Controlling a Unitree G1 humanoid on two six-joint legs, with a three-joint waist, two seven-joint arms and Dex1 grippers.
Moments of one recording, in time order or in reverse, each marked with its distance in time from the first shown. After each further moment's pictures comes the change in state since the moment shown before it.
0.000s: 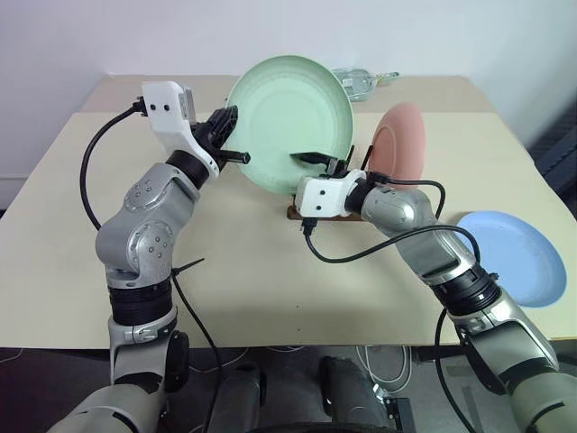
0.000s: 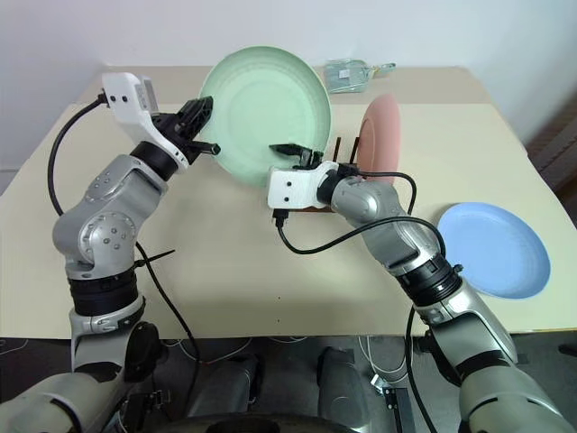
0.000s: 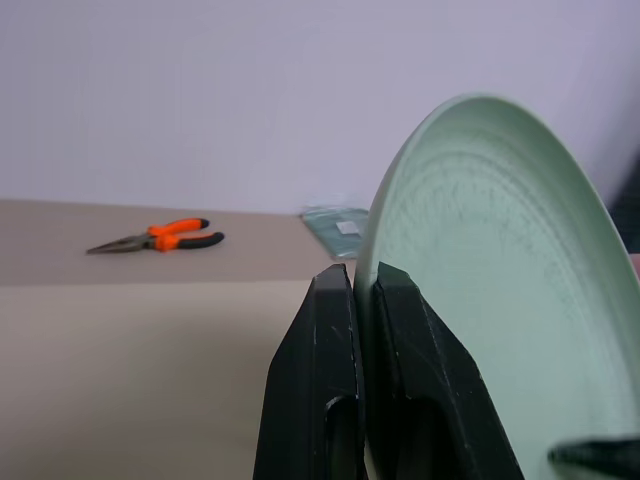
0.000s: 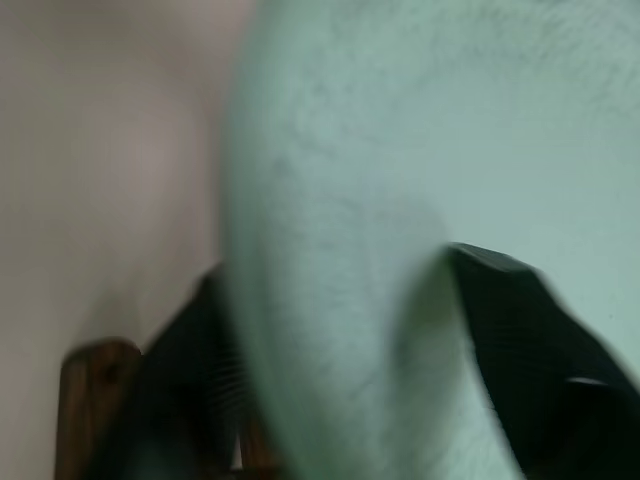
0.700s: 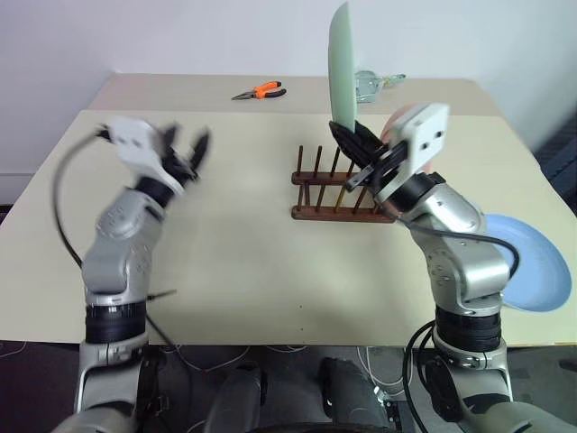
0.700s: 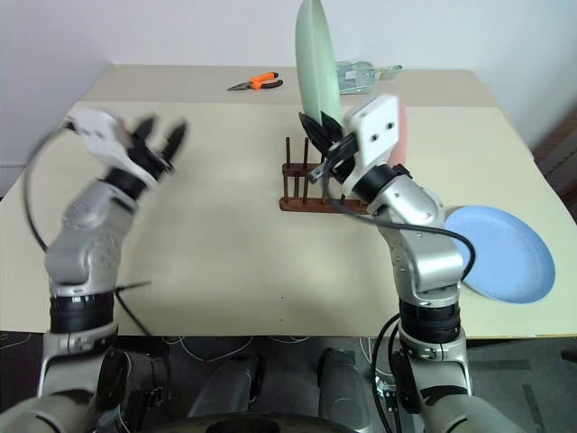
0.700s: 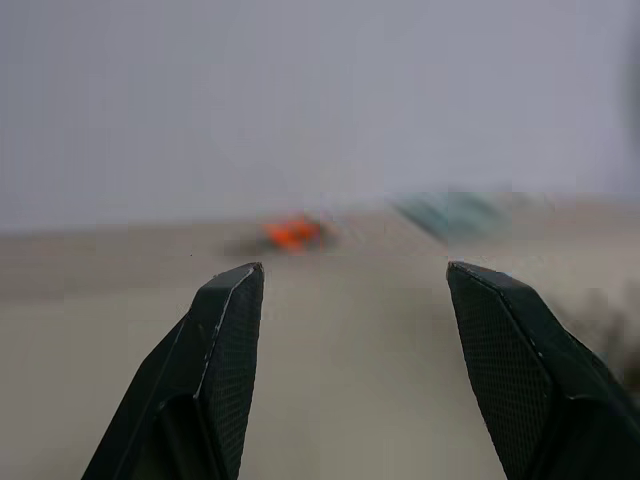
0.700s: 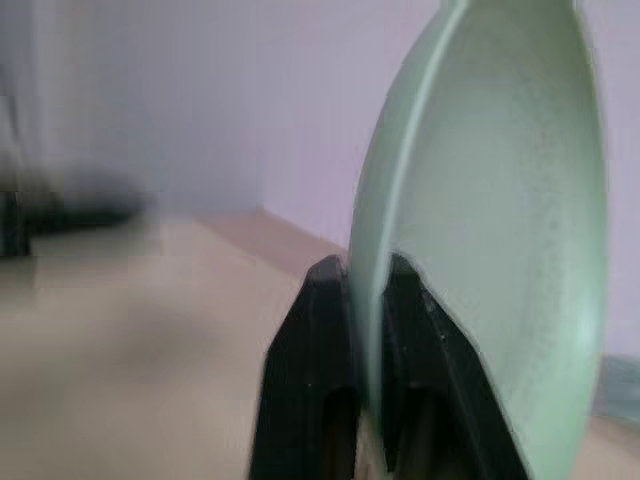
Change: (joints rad) left arm 0.274 0.199 -0.128 0.099 0.113 -0.355 -0.325; right arm 0.191 0.303 -0.569 -0.431 0.789 0.597 -0.104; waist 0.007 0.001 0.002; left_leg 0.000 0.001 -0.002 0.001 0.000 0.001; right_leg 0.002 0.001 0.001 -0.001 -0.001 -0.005
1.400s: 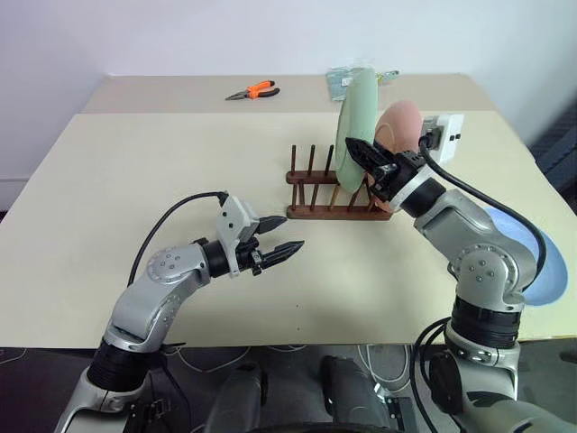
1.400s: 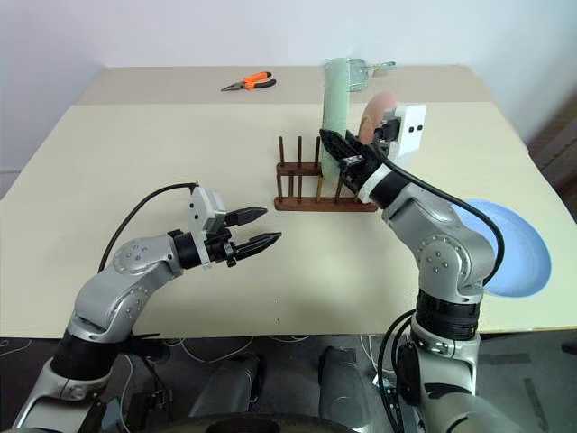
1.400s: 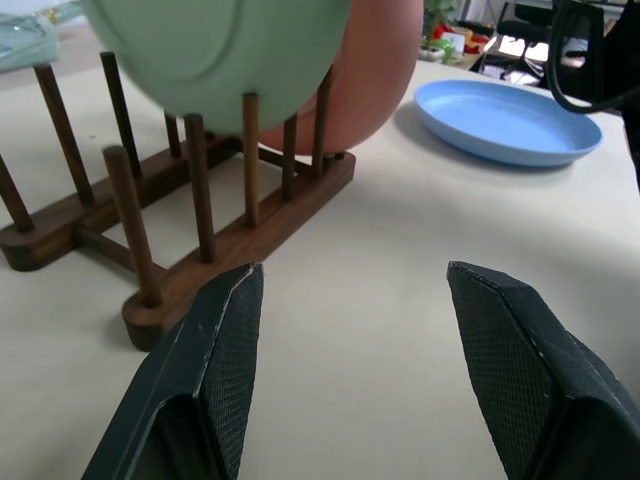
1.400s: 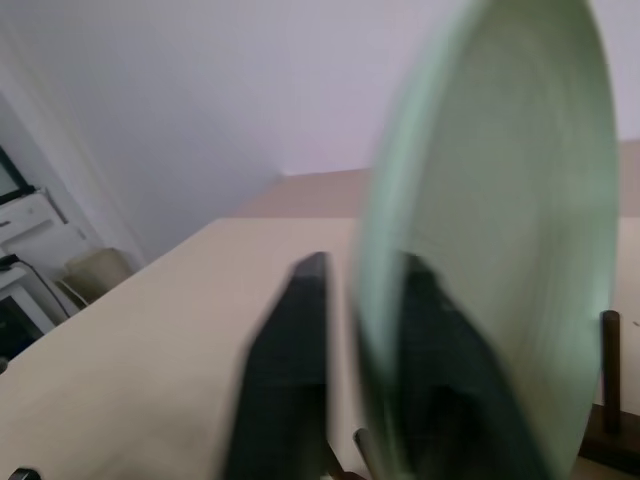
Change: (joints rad) left arm 0.126 0.050 -0.236 -0.170 -0.028 0.095 -0.283; right arm -0.026 -0.045 -0.118 0.127 0.306 0.240 -0.137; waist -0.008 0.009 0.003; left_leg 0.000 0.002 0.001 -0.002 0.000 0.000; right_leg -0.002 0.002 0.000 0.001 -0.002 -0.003
